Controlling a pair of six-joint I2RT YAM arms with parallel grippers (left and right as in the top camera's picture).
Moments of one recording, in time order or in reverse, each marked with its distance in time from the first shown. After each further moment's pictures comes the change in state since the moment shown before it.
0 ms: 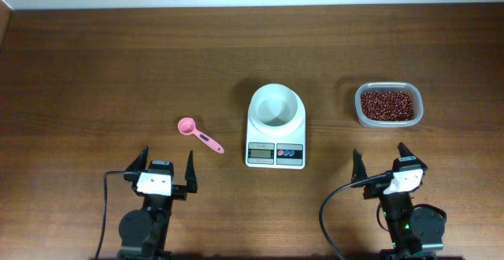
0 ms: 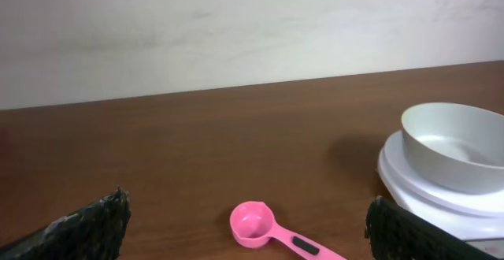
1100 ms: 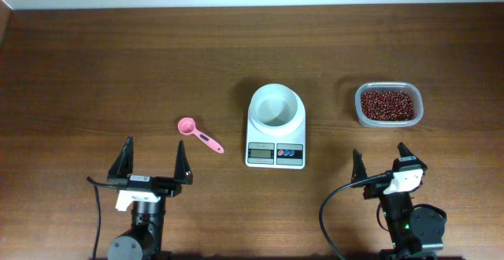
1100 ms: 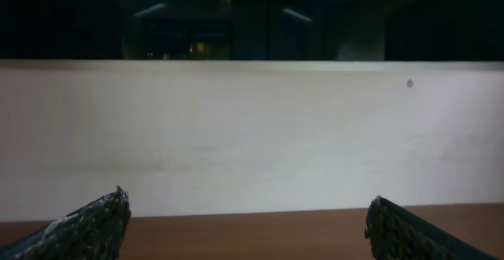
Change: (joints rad) left arm 0.000 -0.003 -0.005 0.415 0.011 -0.074; right arm 0.000 0.000 0.000 0.000 0.000 0.000
